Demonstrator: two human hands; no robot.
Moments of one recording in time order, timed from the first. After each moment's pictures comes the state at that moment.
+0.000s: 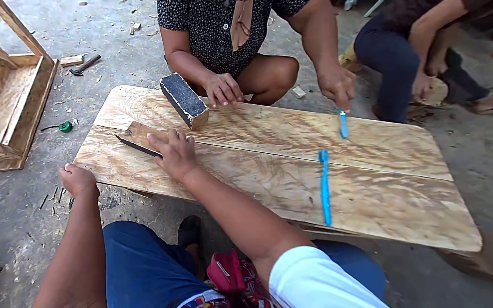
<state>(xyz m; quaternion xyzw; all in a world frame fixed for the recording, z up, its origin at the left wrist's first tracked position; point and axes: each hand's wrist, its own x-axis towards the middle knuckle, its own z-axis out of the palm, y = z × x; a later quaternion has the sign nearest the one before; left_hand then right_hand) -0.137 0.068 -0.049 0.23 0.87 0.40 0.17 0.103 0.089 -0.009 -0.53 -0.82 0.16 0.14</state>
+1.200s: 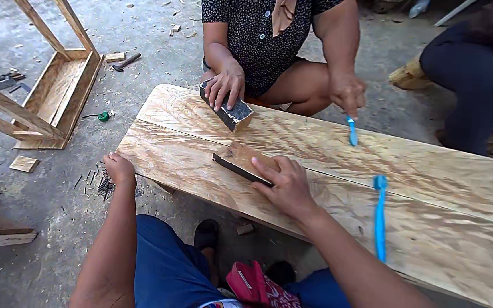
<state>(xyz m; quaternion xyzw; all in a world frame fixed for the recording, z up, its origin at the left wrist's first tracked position) -0.144 0.070 -0.065 0.22 0.86 0.43 0.17 0.253 0.043 -0.043 -0.50 -0.83 0.05 0.26</state>
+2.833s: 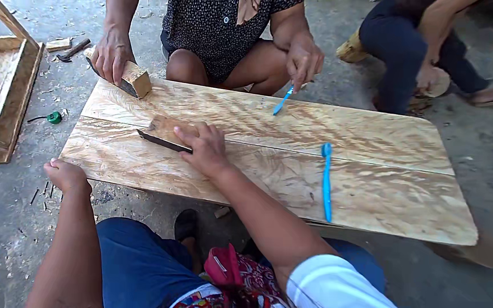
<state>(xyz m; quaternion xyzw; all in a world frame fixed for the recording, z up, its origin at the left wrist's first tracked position) -0.133 0.073 -0.053 0.21 0.85 0.46 0.16 0.172 0.085 -0.032 -0.54 -0.80 0.10 0.24</state>
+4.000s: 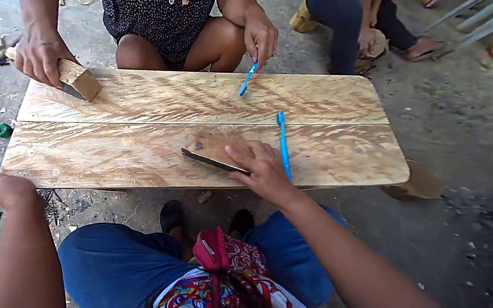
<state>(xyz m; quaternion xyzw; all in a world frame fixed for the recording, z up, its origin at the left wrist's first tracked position) -0.174 0.079 -0.081 0.25 0.87 0.41 0.13 0.348 -0.048 -0.041 -0.58 -0.78 0.06 0.25</state>
